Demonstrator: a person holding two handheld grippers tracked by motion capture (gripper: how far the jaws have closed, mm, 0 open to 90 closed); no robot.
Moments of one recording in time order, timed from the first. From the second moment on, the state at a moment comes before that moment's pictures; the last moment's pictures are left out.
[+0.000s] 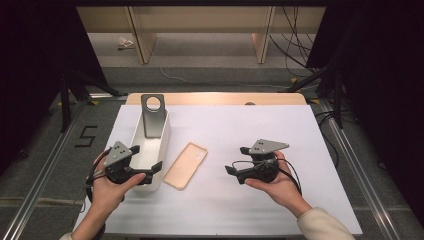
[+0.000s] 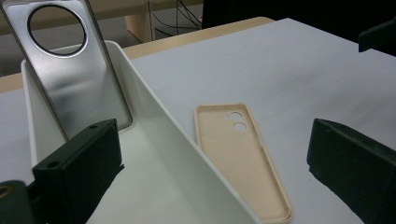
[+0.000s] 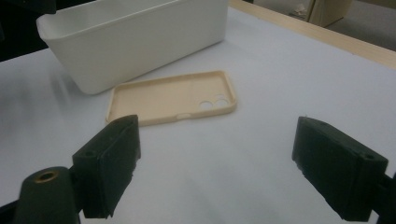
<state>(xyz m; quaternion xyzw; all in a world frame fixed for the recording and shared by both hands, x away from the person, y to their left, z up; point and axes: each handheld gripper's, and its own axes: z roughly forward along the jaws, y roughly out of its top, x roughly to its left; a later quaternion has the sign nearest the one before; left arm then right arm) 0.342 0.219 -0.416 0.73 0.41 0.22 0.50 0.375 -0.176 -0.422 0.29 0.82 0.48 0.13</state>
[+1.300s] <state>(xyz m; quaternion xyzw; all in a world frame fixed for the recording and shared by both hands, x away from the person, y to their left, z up) 0.342 0.220 -0.419 0.74 0.41 0.22 0.49 0.377 -0.176 -0.420 0.29 0.81 0.49 0.13</state>
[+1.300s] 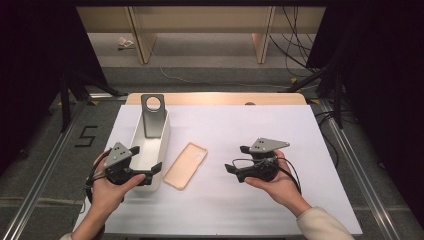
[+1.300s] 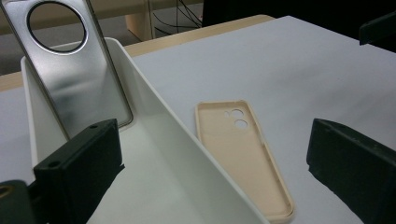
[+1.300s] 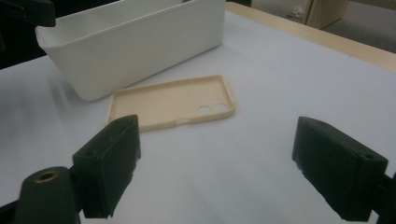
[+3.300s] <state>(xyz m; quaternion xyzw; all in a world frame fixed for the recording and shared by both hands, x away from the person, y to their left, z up) 0.342 0.219 -0.418 0.74 0.40 0.22 0.49 0.389 -0.014 -0.472 0.21 0.91 0.35 0.03</state>
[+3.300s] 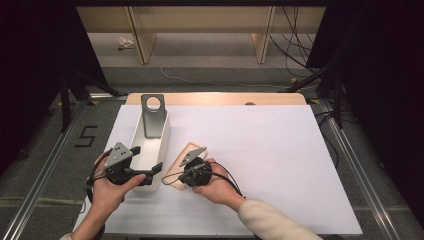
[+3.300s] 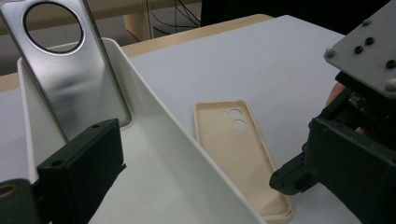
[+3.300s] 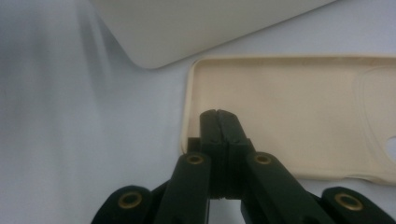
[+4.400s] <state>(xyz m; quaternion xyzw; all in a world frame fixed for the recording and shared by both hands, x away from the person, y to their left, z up) 0.341 0.216 -0.420 0.74 0.40 0.21 0.49 0.393 -0.027 -0.471 0.22 0.94 0.27 0.02</state>
